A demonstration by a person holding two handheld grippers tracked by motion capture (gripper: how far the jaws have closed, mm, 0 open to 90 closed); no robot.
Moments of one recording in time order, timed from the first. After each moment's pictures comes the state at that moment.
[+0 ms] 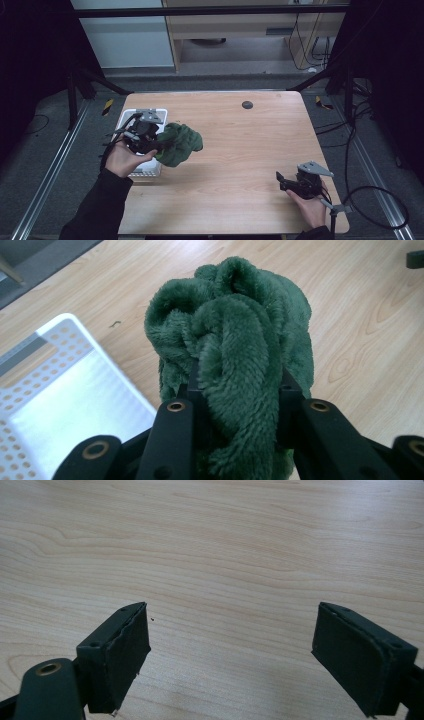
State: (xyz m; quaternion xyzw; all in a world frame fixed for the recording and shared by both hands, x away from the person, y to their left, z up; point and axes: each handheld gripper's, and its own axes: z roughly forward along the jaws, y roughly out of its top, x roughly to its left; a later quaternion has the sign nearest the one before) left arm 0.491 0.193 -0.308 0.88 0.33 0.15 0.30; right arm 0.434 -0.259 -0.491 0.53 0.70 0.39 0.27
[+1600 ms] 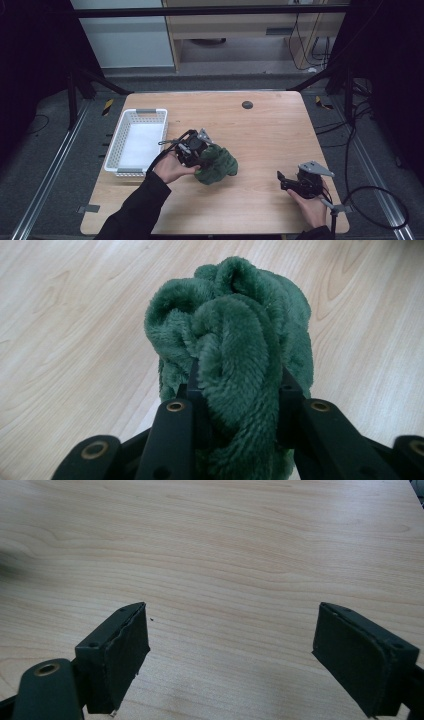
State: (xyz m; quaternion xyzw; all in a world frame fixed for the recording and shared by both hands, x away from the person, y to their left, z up) left arm 0.504 0.094 -0.375 0.93 0.23 0.08 0.26; right arm 0.434 -0.261 -0.491 0.54 0.70 0.39 0.28
